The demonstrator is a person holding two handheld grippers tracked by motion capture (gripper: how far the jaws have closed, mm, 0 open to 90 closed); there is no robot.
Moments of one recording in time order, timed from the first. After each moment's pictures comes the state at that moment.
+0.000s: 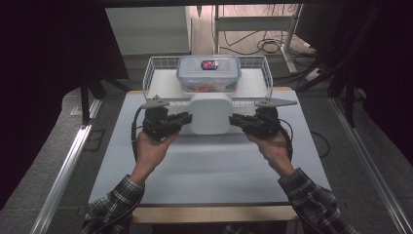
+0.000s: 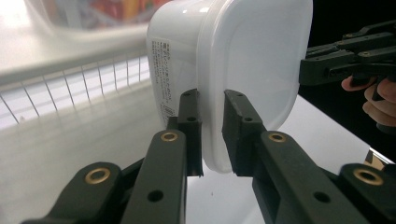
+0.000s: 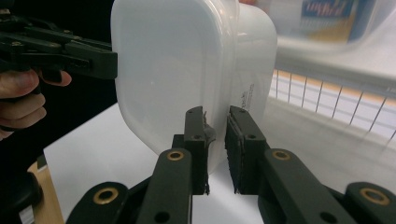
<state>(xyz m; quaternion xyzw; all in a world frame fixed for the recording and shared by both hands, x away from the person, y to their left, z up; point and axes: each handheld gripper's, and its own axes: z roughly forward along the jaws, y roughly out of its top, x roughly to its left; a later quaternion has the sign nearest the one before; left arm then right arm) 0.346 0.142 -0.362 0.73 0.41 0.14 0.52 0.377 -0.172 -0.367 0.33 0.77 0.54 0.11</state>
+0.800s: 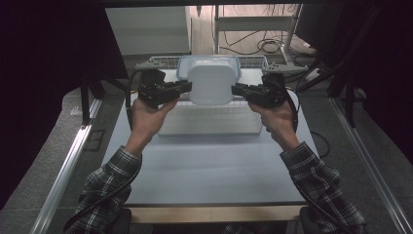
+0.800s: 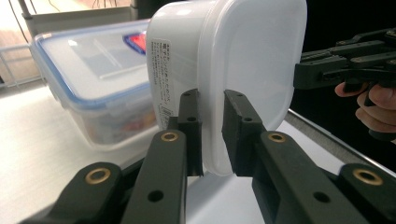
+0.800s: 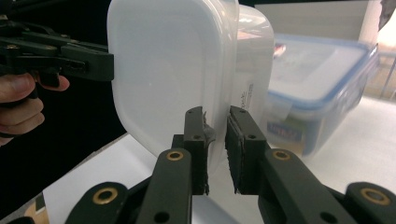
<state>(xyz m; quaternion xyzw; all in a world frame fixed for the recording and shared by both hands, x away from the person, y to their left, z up) 0.376 0.146 -0.283 0.73 0.40 0.16 0.53 0.408 -0.169 -0.296 0.32 0.75 0.56 0.12</state>
